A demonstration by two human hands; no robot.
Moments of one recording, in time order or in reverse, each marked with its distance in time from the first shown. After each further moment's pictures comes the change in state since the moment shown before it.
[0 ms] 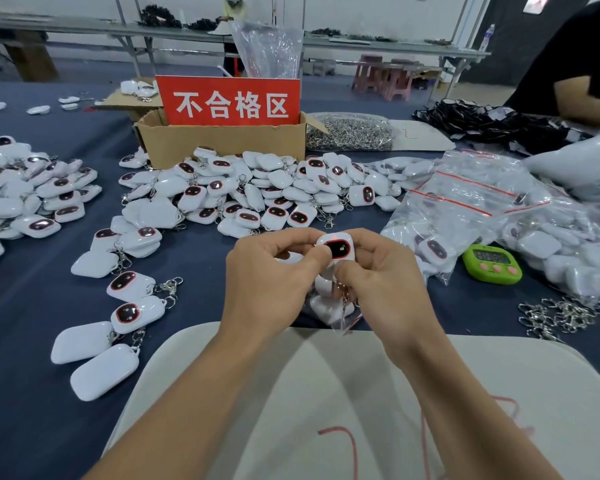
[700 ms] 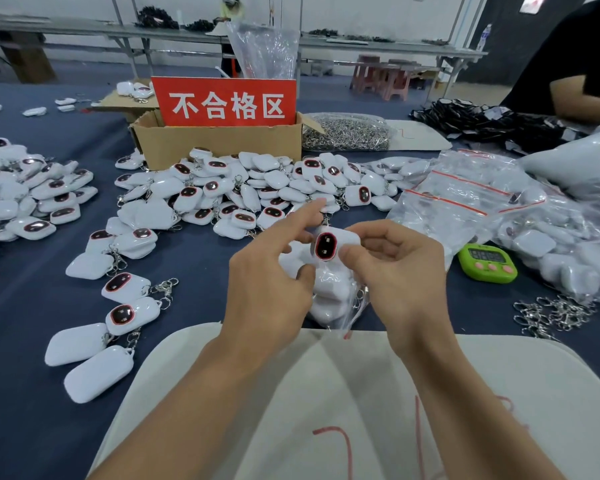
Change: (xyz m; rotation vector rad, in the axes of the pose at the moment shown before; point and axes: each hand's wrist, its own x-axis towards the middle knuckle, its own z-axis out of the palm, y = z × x) left_hand -0.008 0.000 0.000 0.174 -0.013 0.202; right_hand 0.005 -0.003 -0.009 0.055 0.250 -0.067
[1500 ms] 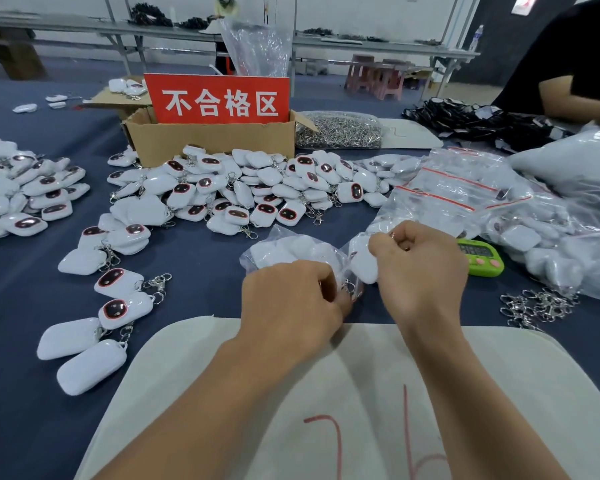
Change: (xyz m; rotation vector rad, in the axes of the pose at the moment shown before) left_hand -0.013 0.005 0.025 0.619 -0.250 -0.085; right_hand 0.007 0.004 -0.018 -0.516 0.293 0.004
